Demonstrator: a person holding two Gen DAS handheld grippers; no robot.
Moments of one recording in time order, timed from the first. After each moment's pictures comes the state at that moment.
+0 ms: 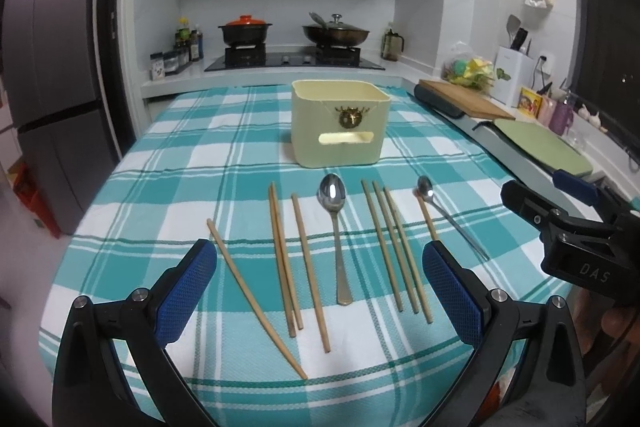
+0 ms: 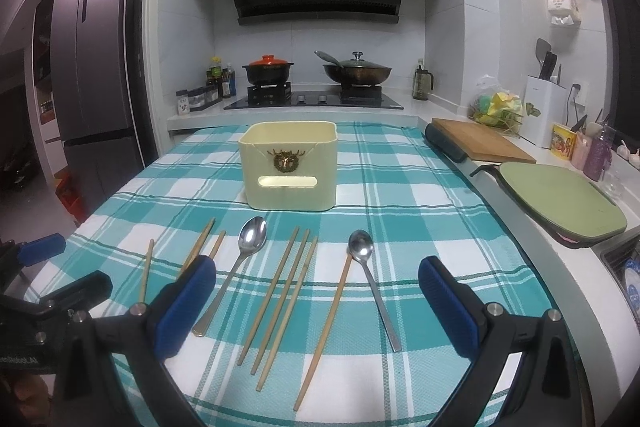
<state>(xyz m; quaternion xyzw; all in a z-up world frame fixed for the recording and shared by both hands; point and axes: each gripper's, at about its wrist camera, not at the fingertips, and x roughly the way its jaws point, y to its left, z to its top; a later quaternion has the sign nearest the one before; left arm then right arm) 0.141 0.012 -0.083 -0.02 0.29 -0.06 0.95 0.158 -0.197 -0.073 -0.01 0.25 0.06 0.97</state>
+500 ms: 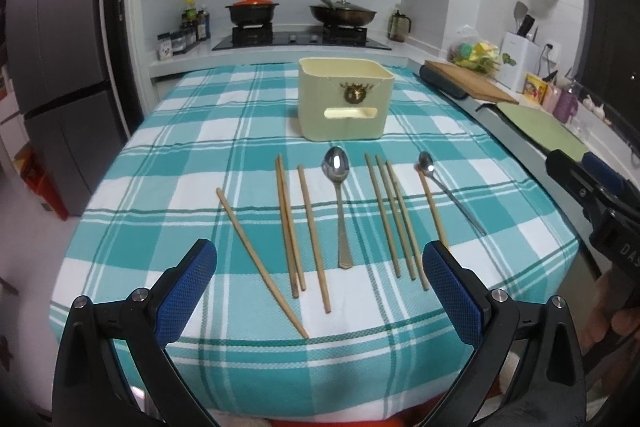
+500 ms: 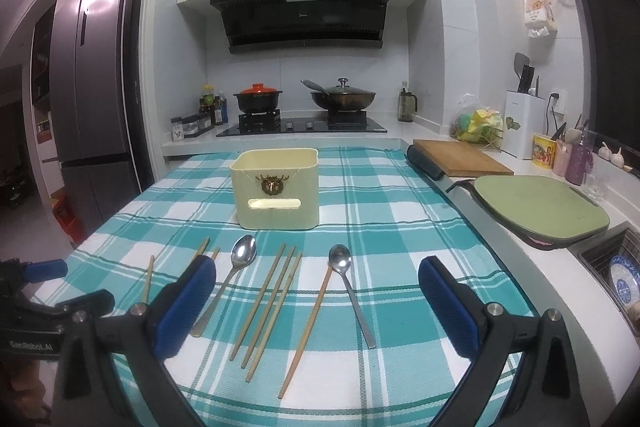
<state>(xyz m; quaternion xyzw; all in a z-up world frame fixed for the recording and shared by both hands) 0.115 0.011 -0.081 -0.02 0.33 -0.06 0.94 0.119 -0.221 -0.059 0.01 0.20 0.05 0.98</state>
